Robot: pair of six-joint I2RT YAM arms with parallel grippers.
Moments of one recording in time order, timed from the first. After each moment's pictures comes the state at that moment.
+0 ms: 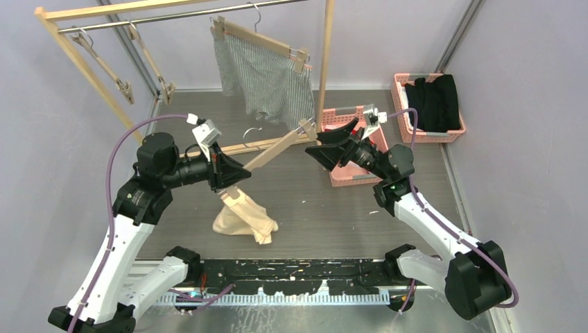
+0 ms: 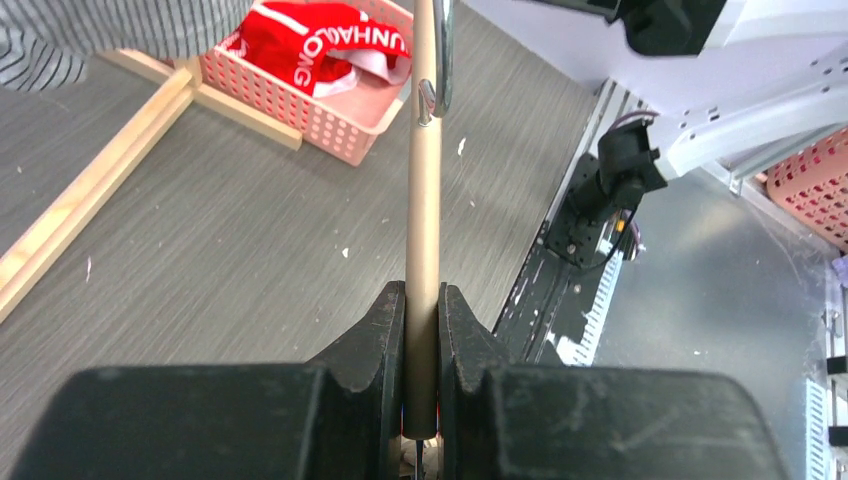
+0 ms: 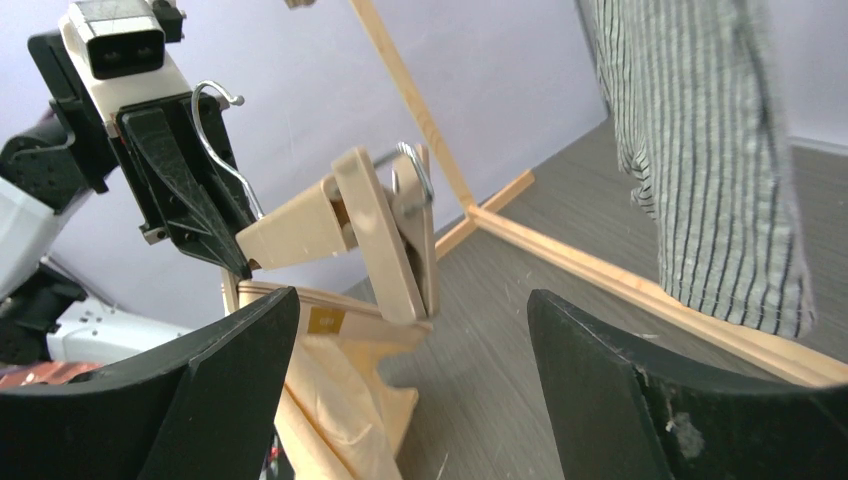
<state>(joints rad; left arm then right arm) -0.36 0.82 1.10 -0.60 0.77 -0.09 0.40 1.06 0.65 0.76 -0.68 0.71</state>
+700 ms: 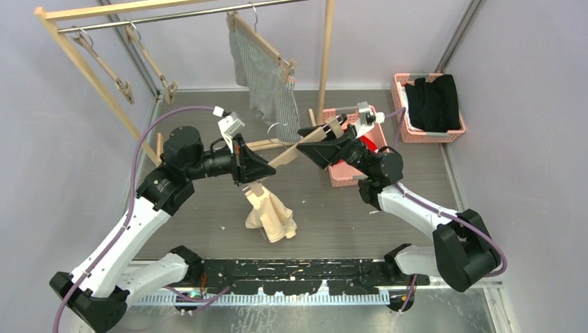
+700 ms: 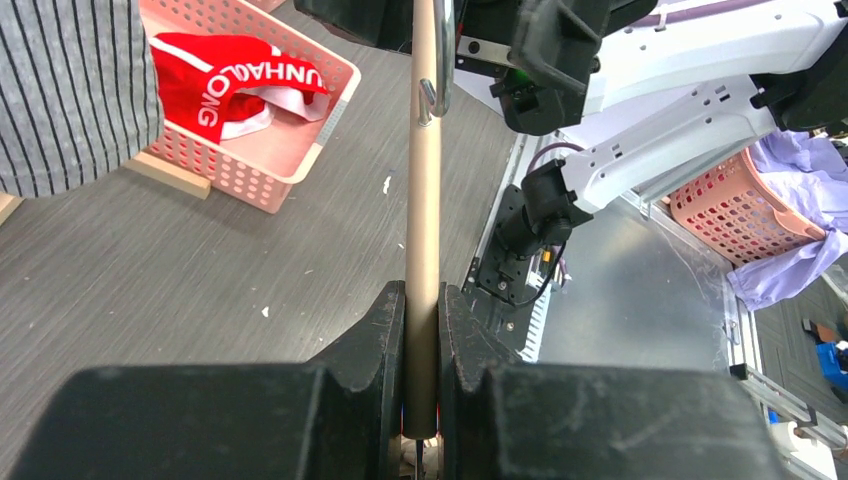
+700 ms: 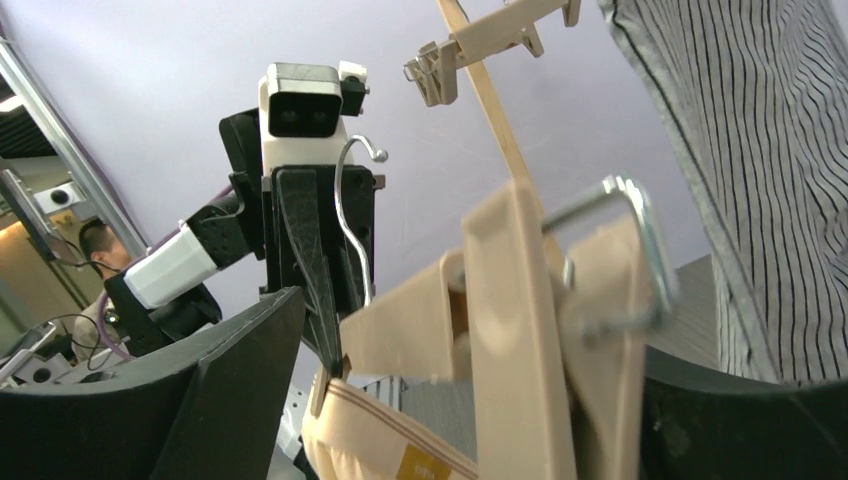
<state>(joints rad) -0.55 0.94 1.06 -0.30 0.72 -0.32 0.50 1.25 0.64 1.32 -0.62 0.94</state>
